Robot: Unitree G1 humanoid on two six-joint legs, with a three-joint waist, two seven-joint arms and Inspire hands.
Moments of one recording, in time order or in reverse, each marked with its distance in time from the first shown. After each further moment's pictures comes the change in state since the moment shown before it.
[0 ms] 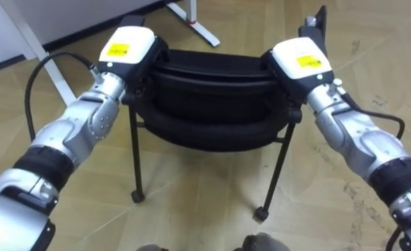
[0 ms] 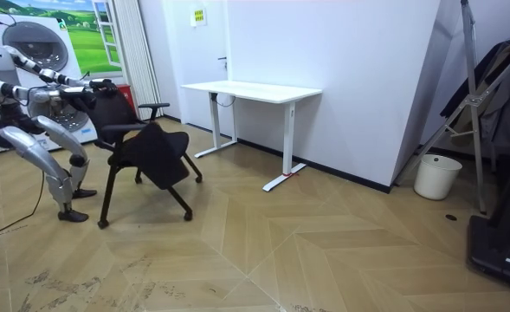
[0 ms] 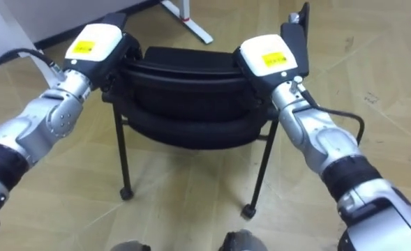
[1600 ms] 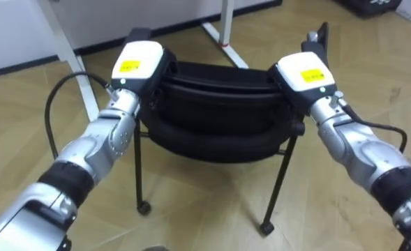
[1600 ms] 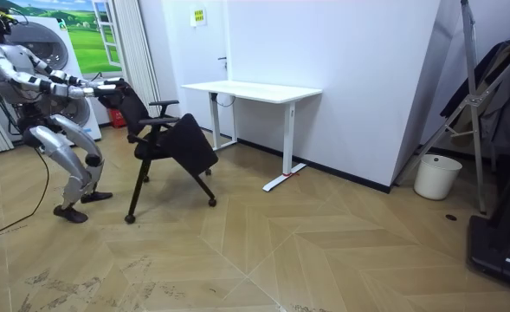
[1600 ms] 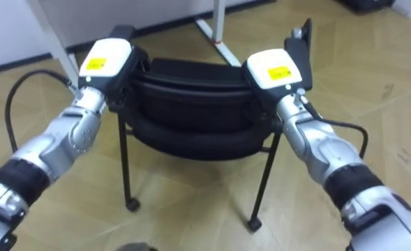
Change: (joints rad) left arm 0.073 -0.071 -0.040 -0.010 -0.021 0.090 0.082; right arm 0.053 0.008 0.070 0.029 0.049 0.054 -0.019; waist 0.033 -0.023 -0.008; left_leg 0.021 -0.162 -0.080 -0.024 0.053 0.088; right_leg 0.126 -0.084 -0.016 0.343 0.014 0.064
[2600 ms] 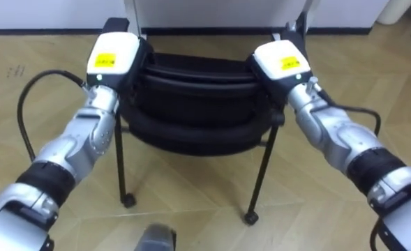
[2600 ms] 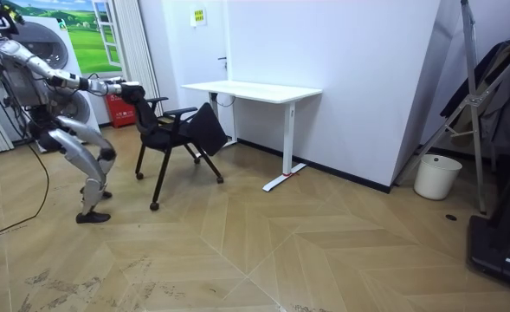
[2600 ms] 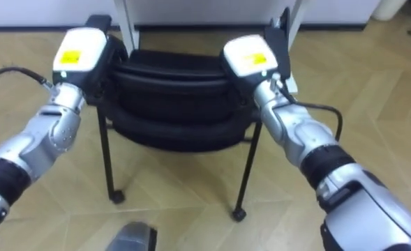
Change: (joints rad) left arm 0.022 0.057 -0.040 0.016 -0.041 0.011 0.095; right arm -0.095 0.079 0.058 0.108 0.017 -0.031 0.016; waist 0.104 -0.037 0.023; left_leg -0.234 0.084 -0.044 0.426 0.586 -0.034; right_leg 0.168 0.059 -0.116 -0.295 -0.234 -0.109
